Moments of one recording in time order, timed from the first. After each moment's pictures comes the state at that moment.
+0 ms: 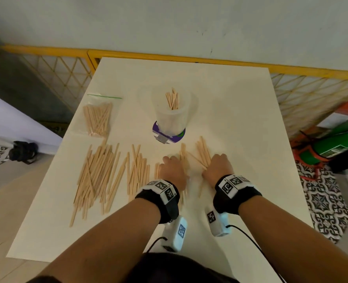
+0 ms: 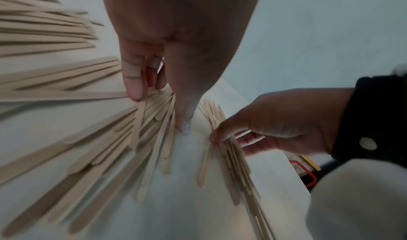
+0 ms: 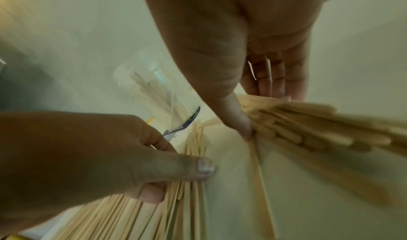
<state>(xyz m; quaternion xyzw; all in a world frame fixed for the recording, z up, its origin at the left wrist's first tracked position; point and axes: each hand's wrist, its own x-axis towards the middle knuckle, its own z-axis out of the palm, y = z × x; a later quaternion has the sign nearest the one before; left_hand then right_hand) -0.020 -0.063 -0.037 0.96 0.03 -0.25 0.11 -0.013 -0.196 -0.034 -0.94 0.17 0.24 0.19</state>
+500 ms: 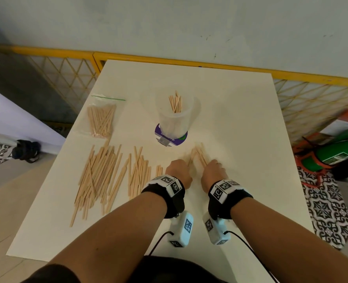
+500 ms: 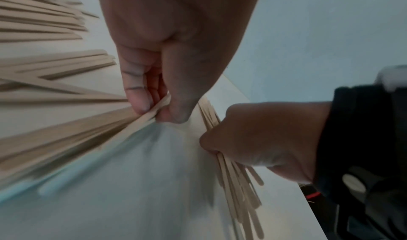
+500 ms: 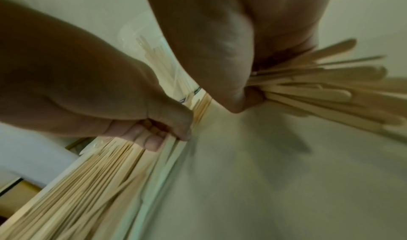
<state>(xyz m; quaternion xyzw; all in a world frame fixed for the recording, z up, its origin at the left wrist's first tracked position) -0.010 -0.068 -0.025 0.94 0.04 -0.29 0.20 -0.013 -0.173 -0.050 -0.94 0.22 0.23 0.14</state>
